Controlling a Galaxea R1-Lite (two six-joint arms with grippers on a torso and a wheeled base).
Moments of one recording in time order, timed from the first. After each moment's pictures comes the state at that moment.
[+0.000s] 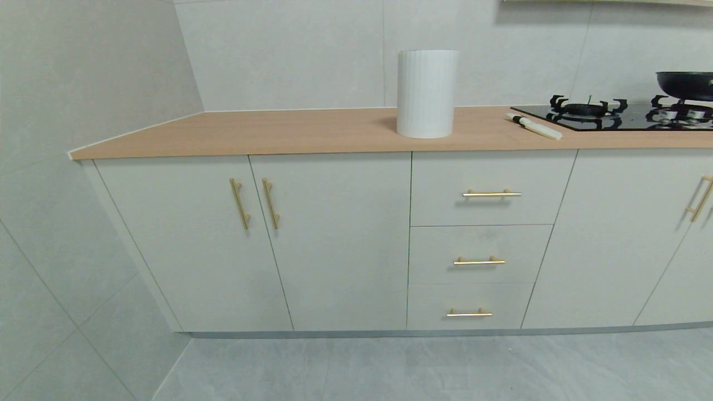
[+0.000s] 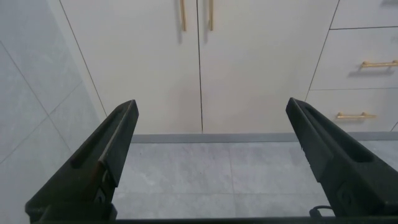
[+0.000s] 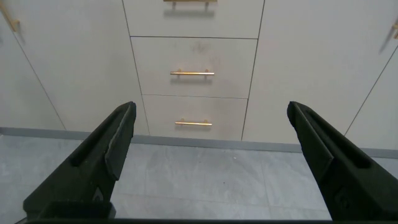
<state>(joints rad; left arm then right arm) 0.00 0.00 0.00 0.00 0.02 0.03 0.00 0.00 0.00 0.00 0.07 -0.01</state>
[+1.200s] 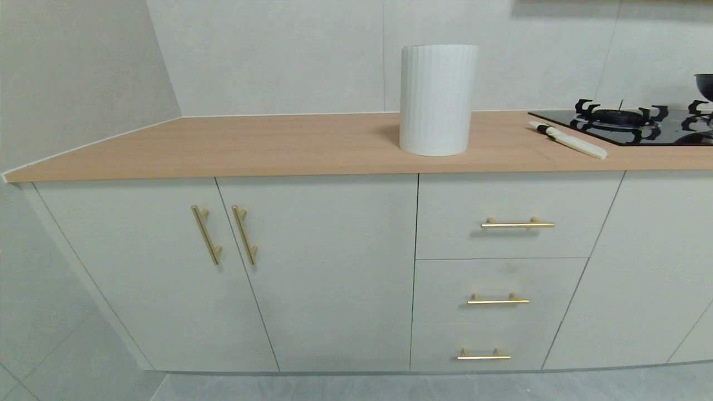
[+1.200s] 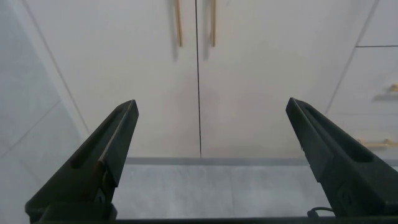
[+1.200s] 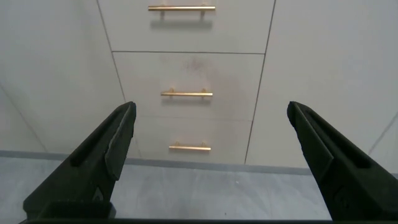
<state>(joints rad) 0.00 0.00 0.00 0.00 0.02 0.01 0.00 0.00 0.00 0.00 0.07 0.00</state>
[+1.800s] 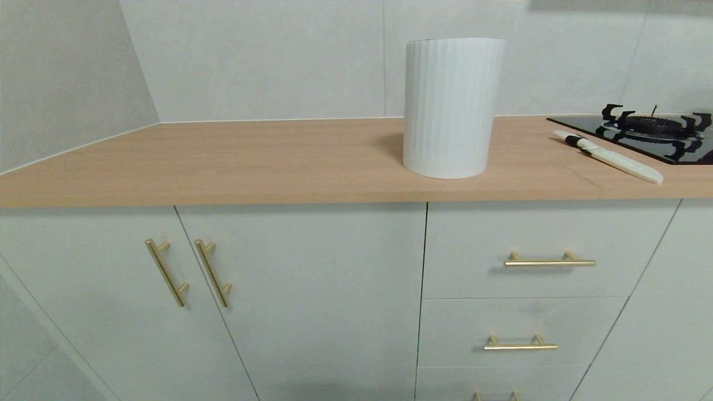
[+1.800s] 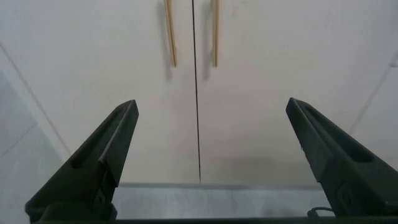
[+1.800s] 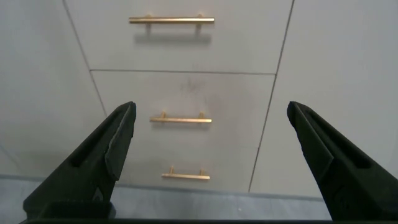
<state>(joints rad) 0.00 0.00 0.00 0.00 0.02 0.01 0.00 0.00 0.00 0.00 0.07 0.00</state>
